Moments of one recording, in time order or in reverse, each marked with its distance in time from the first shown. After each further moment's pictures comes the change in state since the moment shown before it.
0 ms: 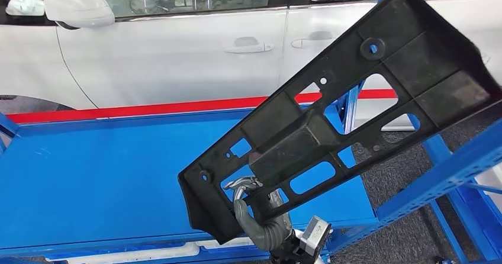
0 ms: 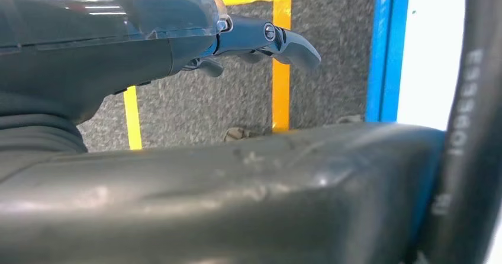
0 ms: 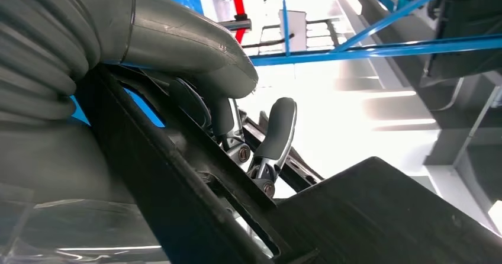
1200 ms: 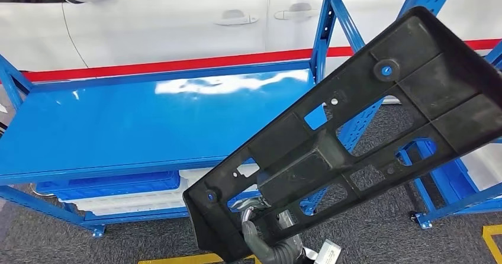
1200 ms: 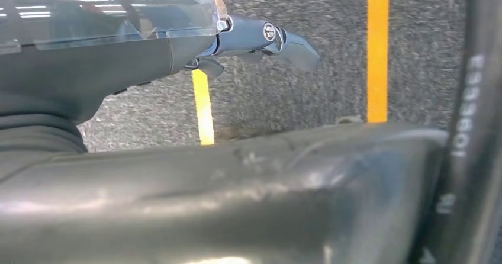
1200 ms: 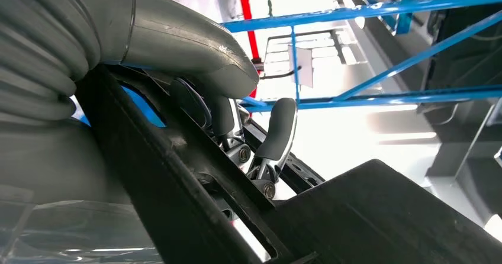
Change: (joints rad) left arm 0.011 0.002 -0.003 0.001 -0.060 -0.023 -0.008; right arm 0.144 -0.027 -0.057 -0.093 0.068 0.083 0.003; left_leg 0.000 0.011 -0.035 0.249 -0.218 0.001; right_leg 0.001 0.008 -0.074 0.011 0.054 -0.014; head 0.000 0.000
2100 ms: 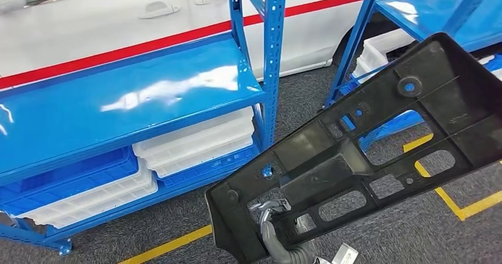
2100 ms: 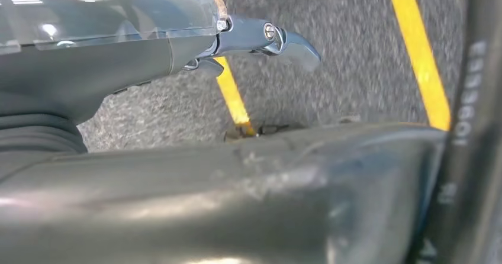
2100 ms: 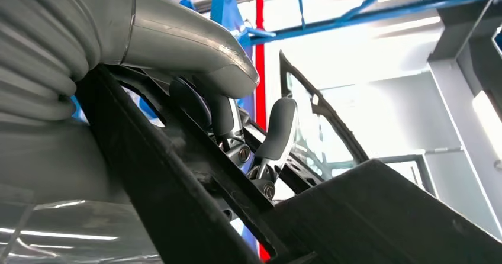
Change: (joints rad) left arm -0.003 -0.003 0.002 0.000 -0.010 0.004 -0.006; right arm 0.102 0.011 -0.100 -0.025 -0.018 0.005 -0.006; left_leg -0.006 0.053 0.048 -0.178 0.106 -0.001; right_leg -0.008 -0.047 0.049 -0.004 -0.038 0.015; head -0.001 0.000
